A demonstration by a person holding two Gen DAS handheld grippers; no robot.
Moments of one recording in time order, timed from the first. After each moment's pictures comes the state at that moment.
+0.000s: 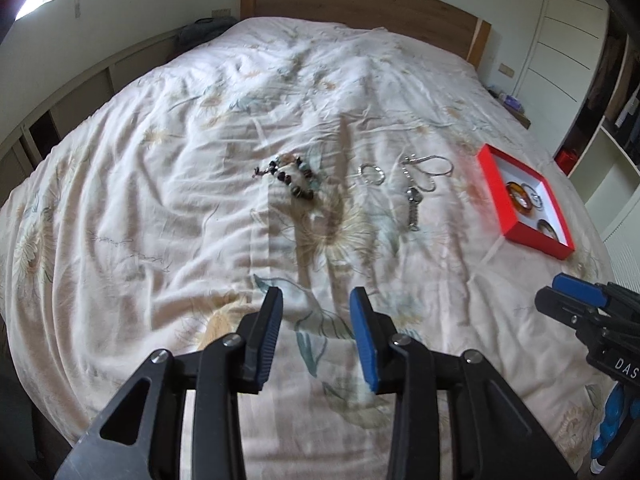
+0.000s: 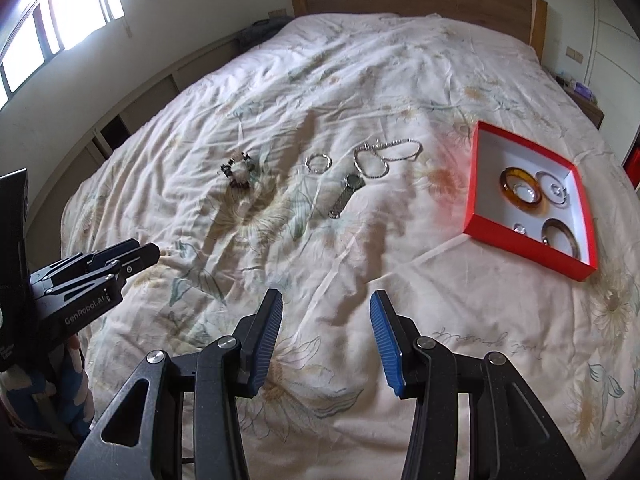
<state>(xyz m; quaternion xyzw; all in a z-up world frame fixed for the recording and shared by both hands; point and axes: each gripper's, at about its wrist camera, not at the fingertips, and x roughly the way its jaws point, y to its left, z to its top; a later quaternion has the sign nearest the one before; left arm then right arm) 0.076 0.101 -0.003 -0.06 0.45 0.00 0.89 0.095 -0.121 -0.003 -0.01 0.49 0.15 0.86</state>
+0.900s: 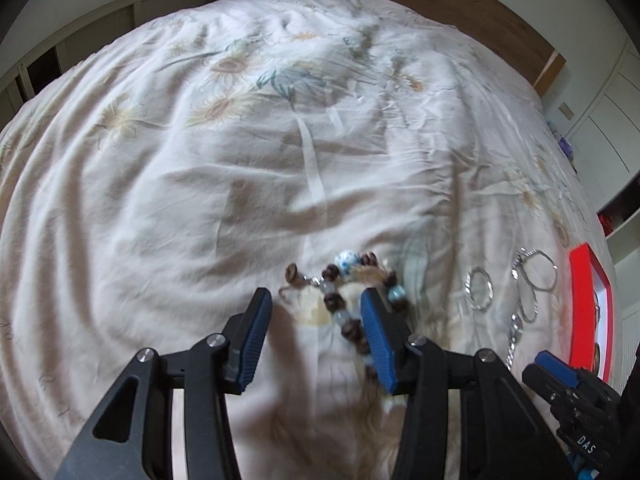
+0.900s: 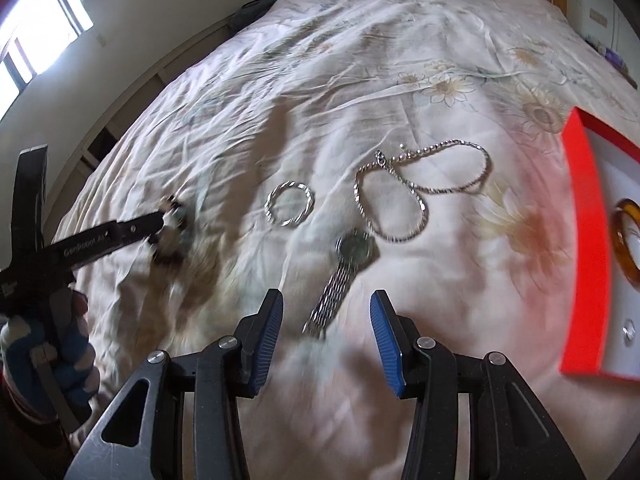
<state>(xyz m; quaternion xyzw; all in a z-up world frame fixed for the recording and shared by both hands) 0.276 0.169 -0.079 -0.16 0.49 0.05 0.86 0.280 -0.099 -0.096 0.04 0.52 0.17 0.83</state>
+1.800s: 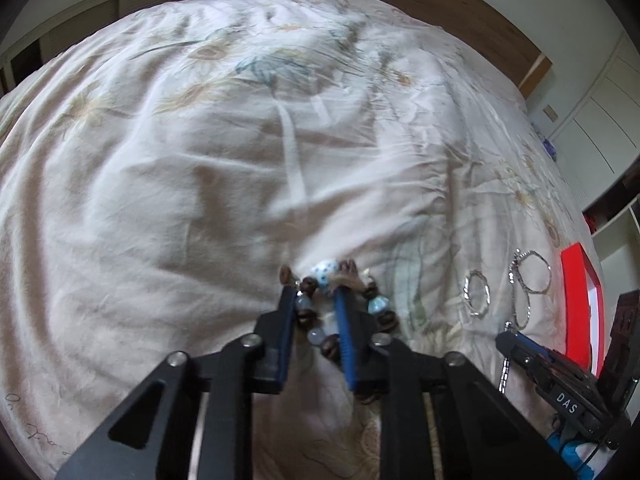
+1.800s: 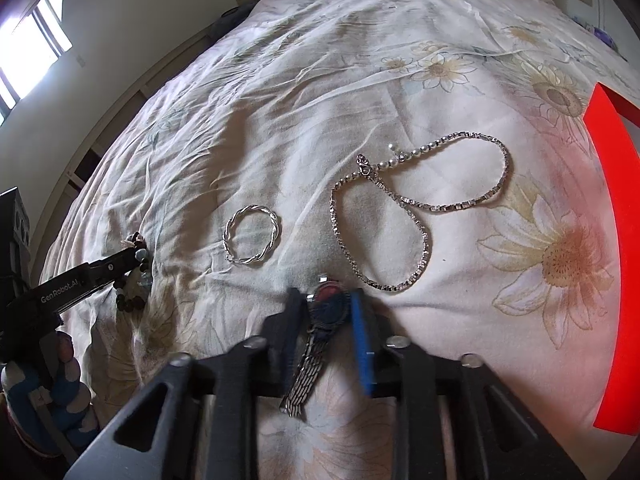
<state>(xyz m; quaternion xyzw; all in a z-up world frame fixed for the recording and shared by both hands) 0.284 0.165 -0.095 -0.17 0.48 0.02 0.86 0.311 -0.096 -0.128 0.07 0.52 0.16 0.84</state>
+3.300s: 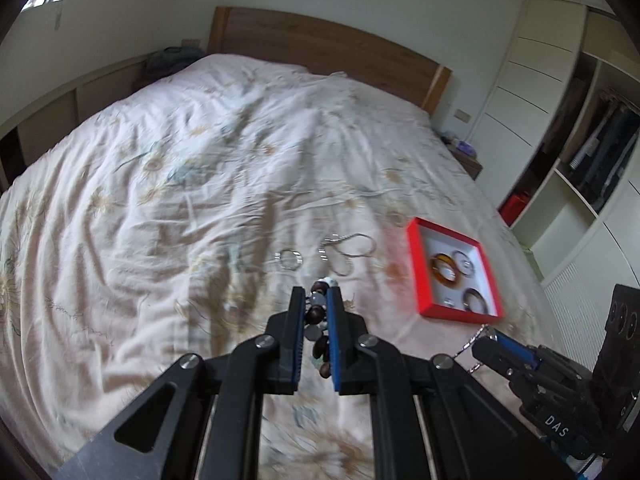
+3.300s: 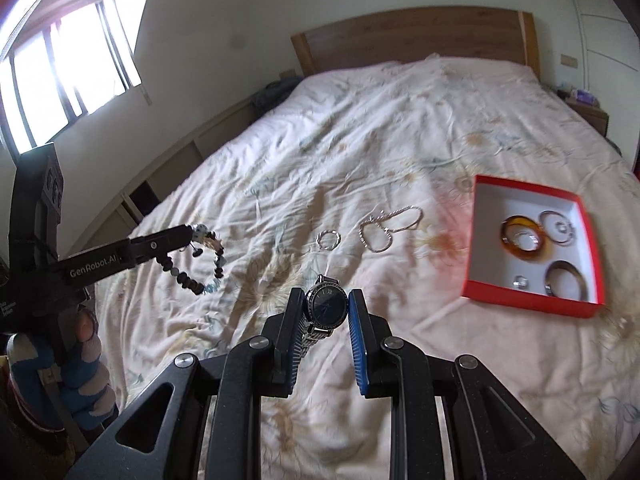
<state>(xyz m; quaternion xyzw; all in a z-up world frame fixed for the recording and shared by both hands) 0.104 0.055 0.089 -0.11 0.37 -0.09 0.92 0.093 -0.170 0.051 0.07 0.37 0.18 0.91</state>
